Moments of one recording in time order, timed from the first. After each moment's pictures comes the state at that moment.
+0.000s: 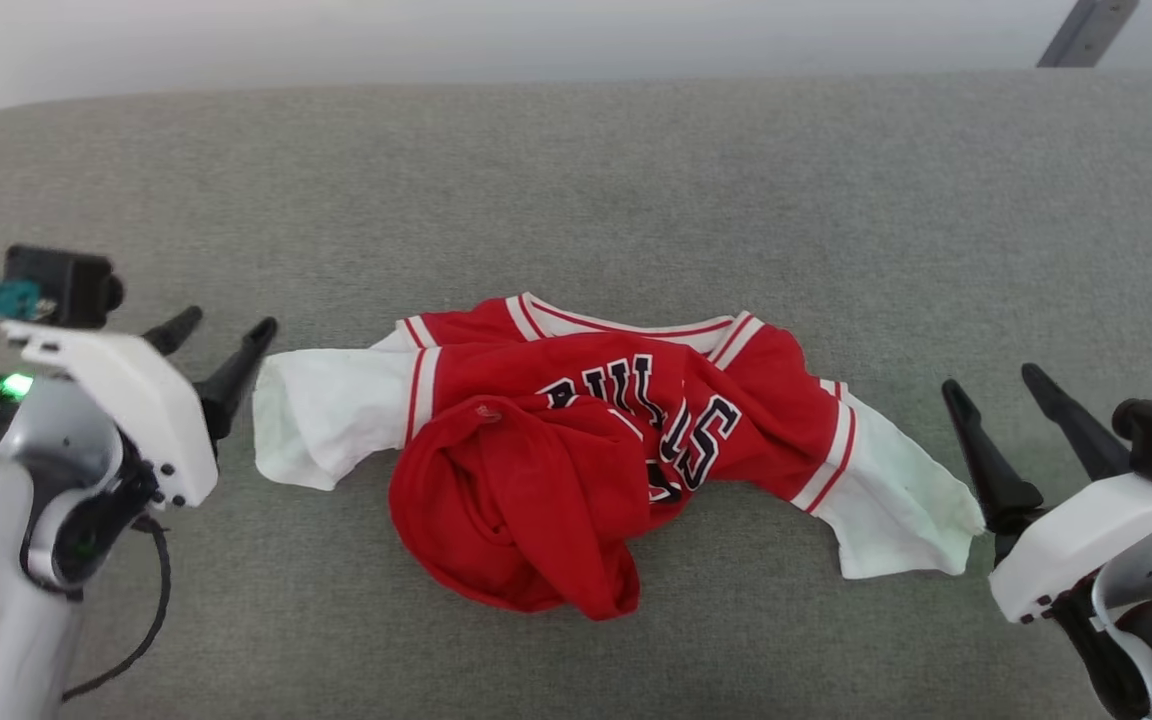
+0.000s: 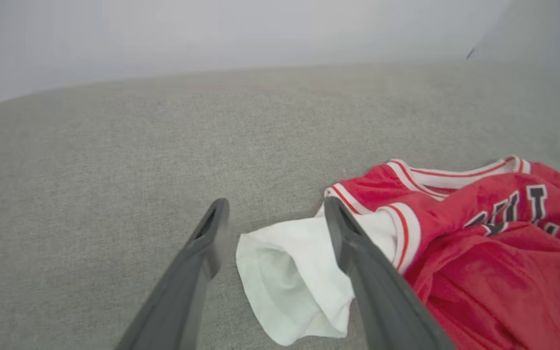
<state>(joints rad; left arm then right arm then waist) -0.44 0.54 -0.23 0.20 -0.69 -0.13 0.43 -0.11 -0.28 0.03 -0.06 0.38 0.13 0.23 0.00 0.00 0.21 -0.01</state>
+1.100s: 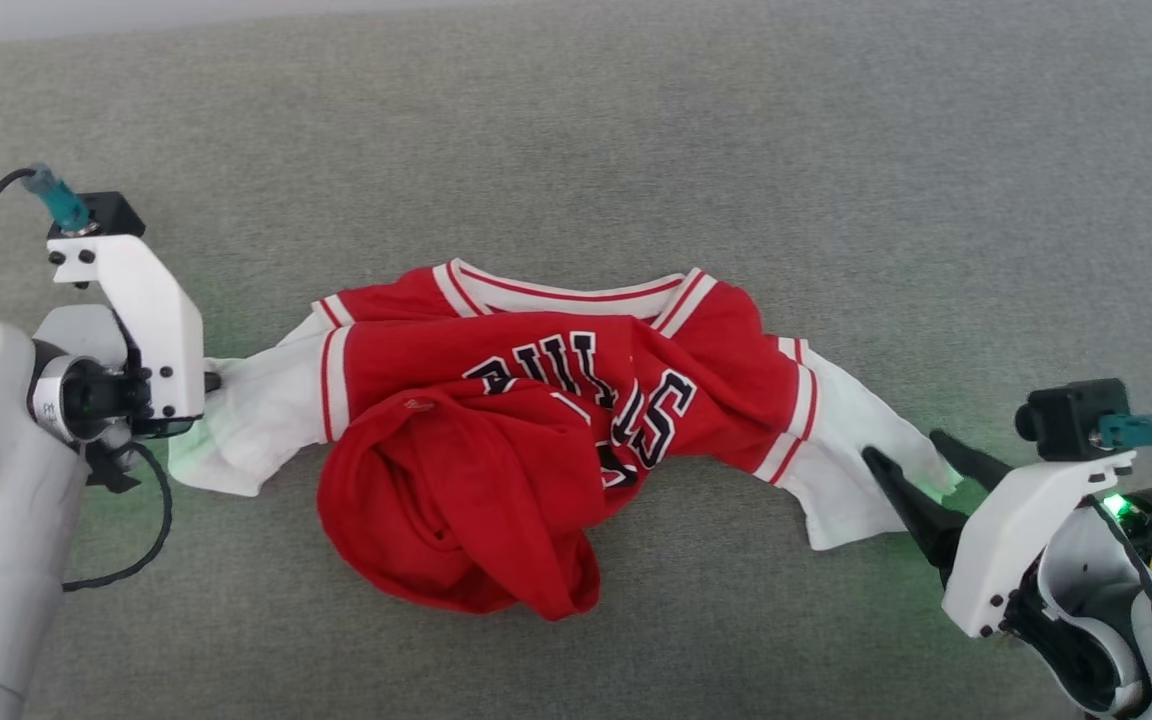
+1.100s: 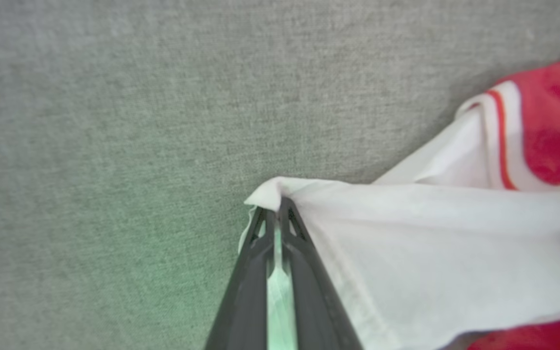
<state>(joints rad) -0.82 0.49 -0.39 0.74 -0.73 -0.05 0.95 -0.16 -0.28 0.11 0.01 0.53 0.13 0.49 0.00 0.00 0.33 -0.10</state>
